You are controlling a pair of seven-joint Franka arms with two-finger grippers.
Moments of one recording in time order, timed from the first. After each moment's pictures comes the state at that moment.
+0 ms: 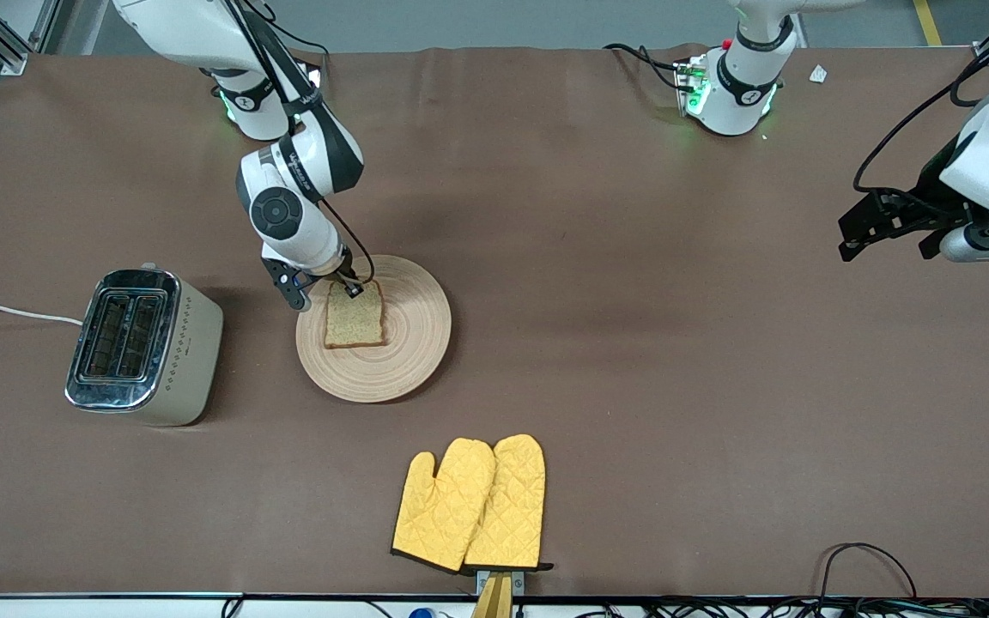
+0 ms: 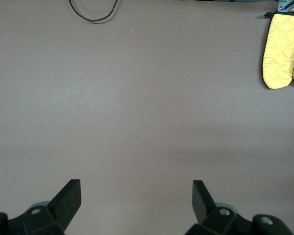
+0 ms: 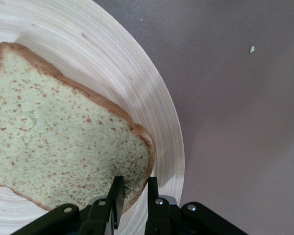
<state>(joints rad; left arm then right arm) -0.01 0.03 -0.15 -1.53 0.01 1.67 -0.18 0.44 0.28 0.03 -2.28 0.10 2.44 1.36</state>
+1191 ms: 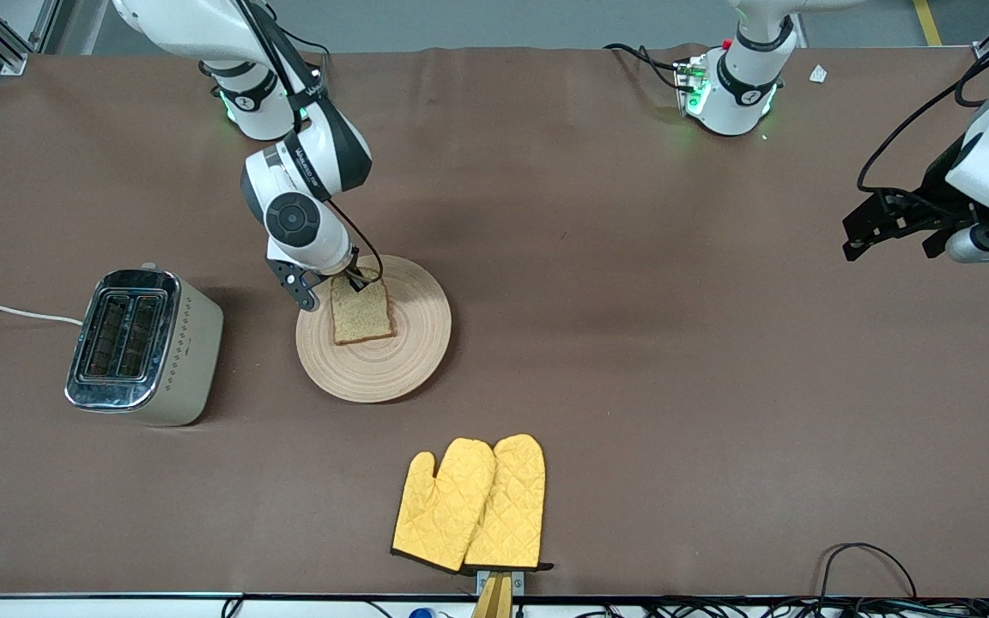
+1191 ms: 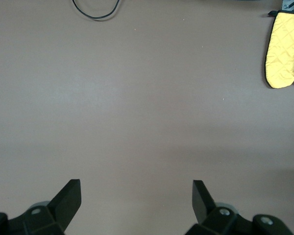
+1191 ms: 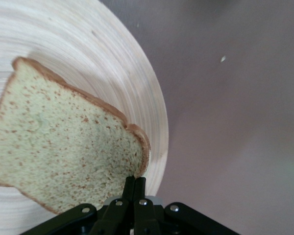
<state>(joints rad) 0.00 0.03 -0.15 -1.53 0.01 1.67 -0.18 0.47 0.29 0.03 -2.12 0.01 2.12 1.37</state>
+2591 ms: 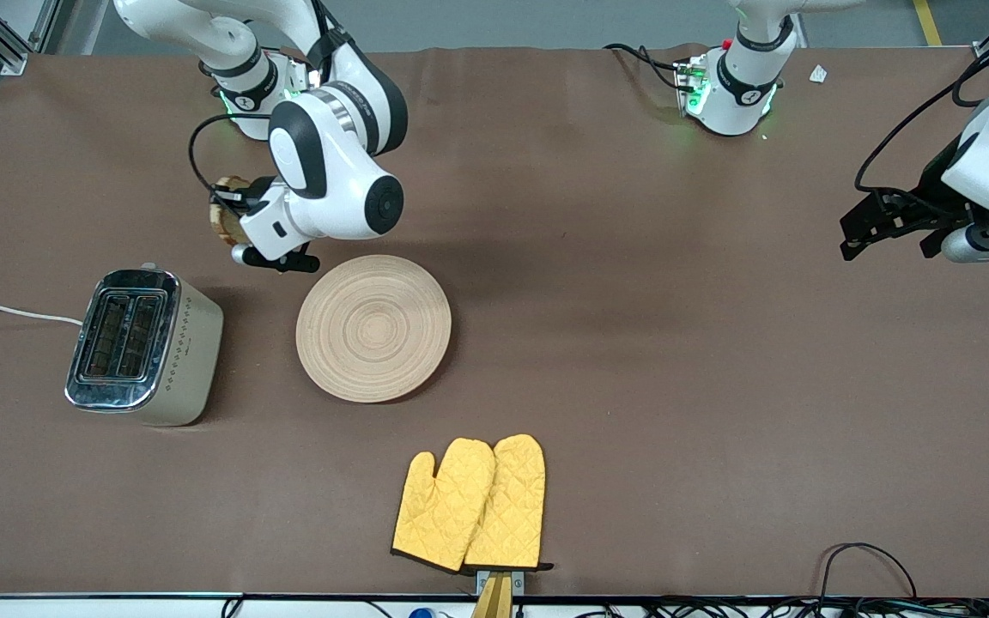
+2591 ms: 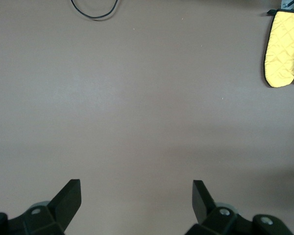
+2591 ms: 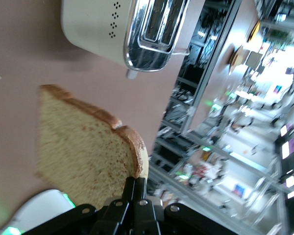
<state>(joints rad) -0.01 0.03 -0.15 -1.53 0.01 1.67 -0.18 0.60 0.30 0.02 -1.75 -0.62 1.10 0.44</state>
